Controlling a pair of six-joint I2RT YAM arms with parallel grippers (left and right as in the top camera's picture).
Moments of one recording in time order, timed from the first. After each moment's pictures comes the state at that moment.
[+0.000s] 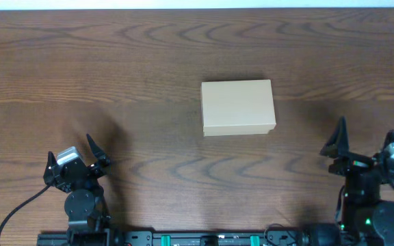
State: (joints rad) left arm 0.02 0.01 0.04 -0.12 -0.43 -0.05; right arm 0.03 0.19 0.52 -0.29 0.26 0.12
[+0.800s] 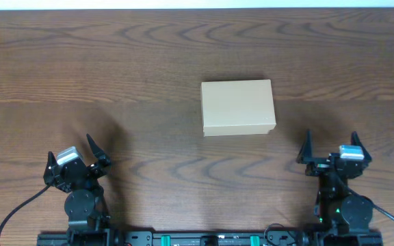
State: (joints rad) left arm 0.02 0.01 0.04 -0.12 -0.43 -0.05; right arm 0.00 0.01 0.10 -0.07 0.08 -0.05
